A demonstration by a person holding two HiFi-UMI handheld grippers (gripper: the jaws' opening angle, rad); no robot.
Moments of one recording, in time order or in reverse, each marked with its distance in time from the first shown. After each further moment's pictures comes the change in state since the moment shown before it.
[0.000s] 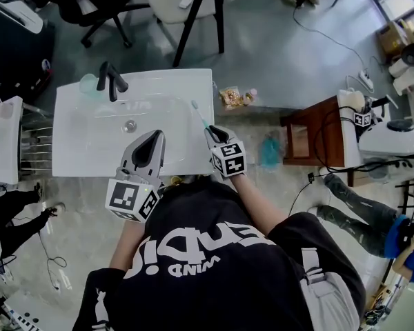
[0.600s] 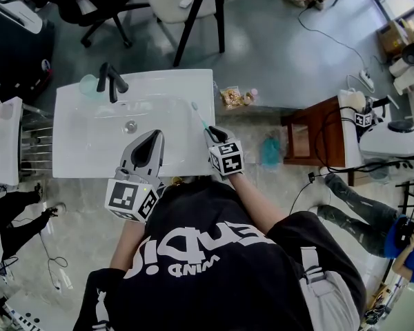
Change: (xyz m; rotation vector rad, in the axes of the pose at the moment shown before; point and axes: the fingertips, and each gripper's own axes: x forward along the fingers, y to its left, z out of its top) left arm 0.003 0.007 0.001 -0.006 0.004 0.006; right arm 0.012 -0.001 -0.010 0.012 0.047 -0.016
